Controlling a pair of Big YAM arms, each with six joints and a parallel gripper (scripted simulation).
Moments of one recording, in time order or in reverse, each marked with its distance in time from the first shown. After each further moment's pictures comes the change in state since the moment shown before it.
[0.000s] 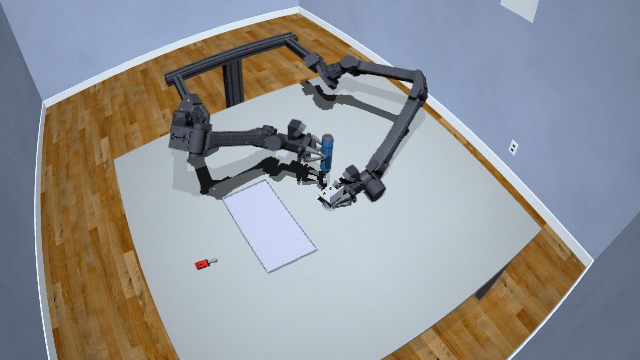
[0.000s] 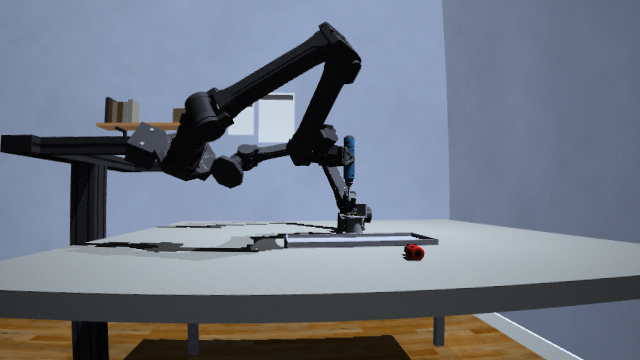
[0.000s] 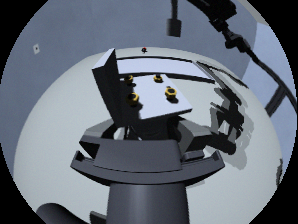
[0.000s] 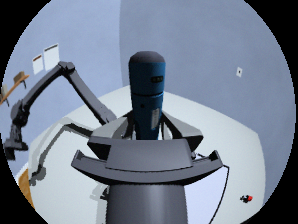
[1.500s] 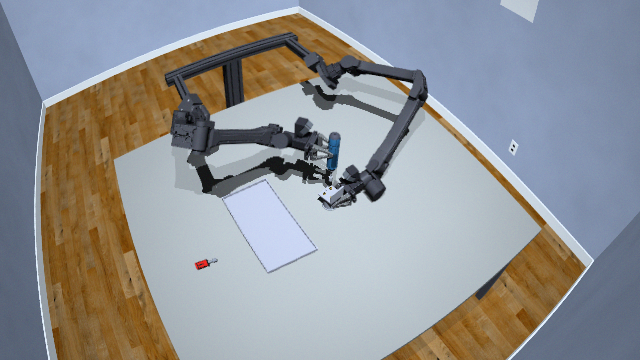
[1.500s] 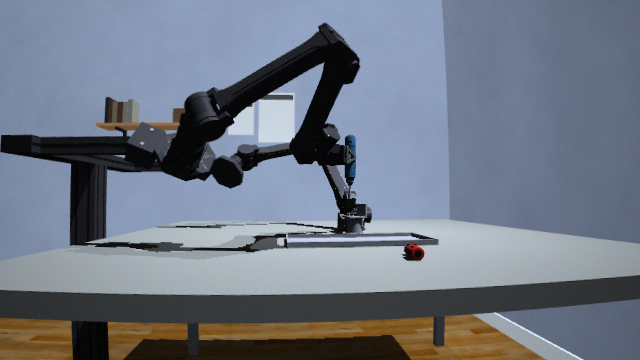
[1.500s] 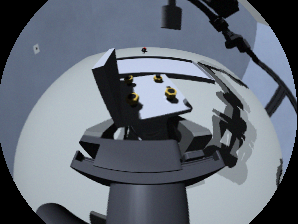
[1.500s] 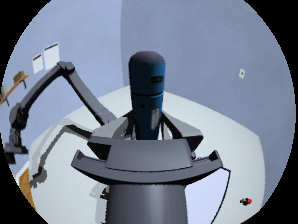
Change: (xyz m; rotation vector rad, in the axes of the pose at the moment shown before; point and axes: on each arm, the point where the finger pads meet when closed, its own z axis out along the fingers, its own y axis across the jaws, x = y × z) left arm 0.000 0.000 0.000 0.000 0.000 0.000; right arm -0.006 0.012 0.021 -0.010 0.012 -0.004
